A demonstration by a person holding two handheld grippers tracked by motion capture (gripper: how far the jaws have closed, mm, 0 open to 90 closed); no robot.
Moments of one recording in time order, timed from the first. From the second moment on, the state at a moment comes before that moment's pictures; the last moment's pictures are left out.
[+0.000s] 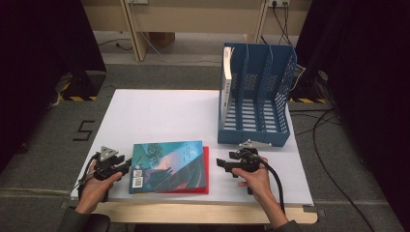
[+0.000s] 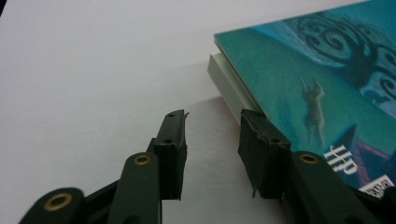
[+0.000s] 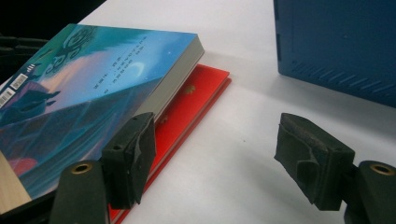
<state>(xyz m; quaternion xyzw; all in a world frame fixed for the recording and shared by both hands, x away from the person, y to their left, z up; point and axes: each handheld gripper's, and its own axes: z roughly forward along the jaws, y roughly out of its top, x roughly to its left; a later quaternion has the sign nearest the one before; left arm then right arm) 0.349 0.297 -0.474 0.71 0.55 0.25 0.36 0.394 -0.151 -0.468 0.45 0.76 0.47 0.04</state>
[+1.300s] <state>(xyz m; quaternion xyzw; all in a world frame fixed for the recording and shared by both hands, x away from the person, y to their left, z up) 0.337 0.278 -0.470 0.75 0.51 0.23 0.36 0.384 -0.129 -0.491 0.44 0.76 0.48 -0.07</state>
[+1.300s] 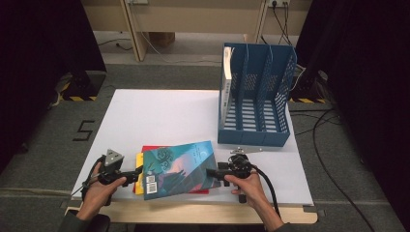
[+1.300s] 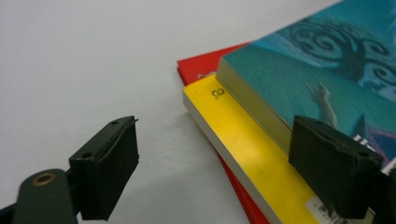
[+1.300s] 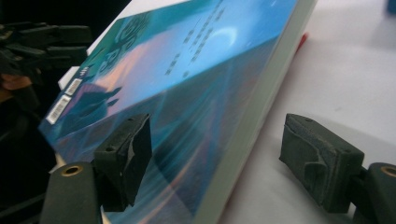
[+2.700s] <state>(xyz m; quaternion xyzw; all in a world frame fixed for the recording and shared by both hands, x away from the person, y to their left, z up) 0.343 0.221 -0.478 0.75 0.49 0.26 0.37 0.412 -0.077 -0.361 0.36 0.71 0.61 0.03</state>
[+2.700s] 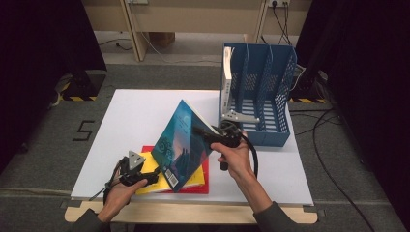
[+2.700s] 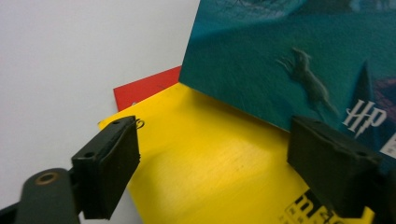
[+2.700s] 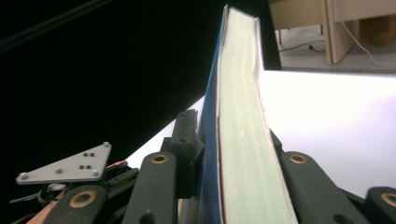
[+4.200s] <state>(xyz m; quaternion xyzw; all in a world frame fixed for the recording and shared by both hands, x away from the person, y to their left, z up) 0.367 0.280 -0.473 0.67 0.57 0.26 0.40 0.407 -0.043 -0.364 0.31 0.70 0.64 -0.01</state>
